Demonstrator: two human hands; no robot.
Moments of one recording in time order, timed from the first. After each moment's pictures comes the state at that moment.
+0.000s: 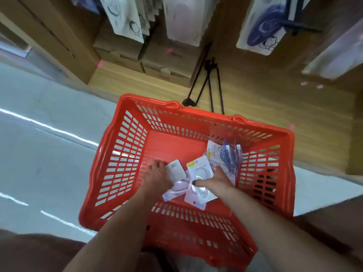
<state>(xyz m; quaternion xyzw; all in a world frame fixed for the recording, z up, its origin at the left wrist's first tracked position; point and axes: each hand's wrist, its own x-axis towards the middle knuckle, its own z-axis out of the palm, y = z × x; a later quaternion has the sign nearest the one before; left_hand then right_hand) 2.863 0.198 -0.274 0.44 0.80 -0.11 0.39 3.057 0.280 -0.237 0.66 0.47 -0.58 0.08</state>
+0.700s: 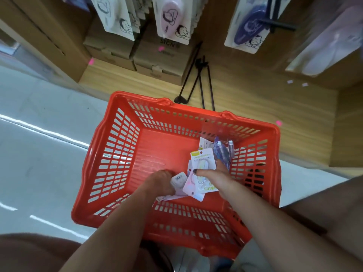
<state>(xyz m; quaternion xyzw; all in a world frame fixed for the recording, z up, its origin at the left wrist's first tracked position) 2.881 0.203 -0.274 0.54 0.69 -0.10 0.48 3.076 0.288 -0.224 0.66 0.38 -0.65 -0.03</state>
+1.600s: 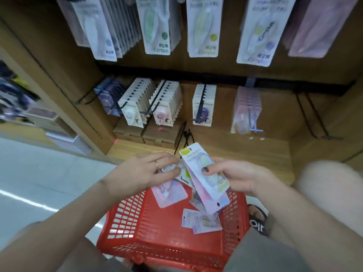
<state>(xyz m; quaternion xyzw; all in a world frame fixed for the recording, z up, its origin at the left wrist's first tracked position) 2.850 0.242 0.070 0.92 0.37 0.07 -0.13 3.120 0.355 0.032 0.33 0.39 -0.86 -0.03</state>
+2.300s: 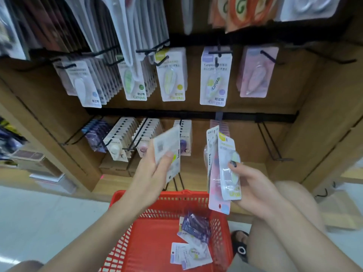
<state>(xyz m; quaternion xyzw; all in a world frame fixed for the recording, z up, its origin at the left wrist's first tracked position) 2.951 0.275 0.135 0.60 0.59 0.46 0.26 3.200 0.336 0.106 0.27 0.26 -0.87 -0.33</state>
